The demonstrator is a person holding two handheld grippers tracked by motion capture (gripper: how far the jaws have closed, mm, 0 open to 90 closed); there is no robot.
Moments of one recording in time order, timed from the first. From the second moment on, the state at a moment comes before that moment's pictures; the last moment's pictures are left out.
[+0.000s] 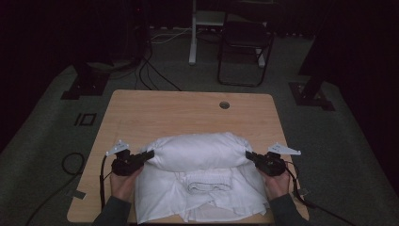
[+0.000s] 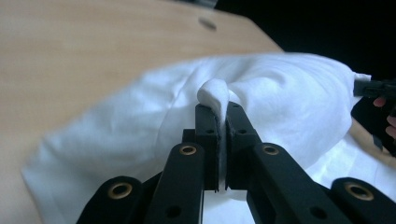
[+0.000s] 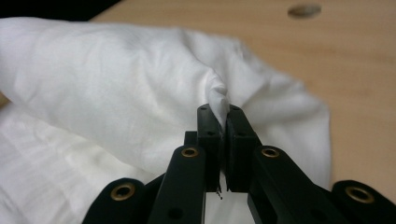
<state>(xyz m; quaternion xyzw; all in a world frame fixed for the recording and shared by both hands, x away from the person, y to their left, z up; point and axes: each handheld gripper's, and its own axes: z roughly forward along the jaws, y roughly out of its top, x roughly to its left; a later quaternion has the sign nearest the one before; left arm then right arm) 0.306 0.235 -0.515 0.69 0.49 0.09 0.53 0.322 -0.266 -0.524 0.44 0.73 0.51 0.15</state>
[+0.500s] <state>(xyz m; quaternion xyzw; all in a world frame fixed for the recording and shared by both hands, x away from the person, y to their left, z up) 0.352 0.224 -0.542 0.69 0.54 0.11 0.48 0.352 -0.248 -0.557 0.47 0.74 0.46 0.12</state>
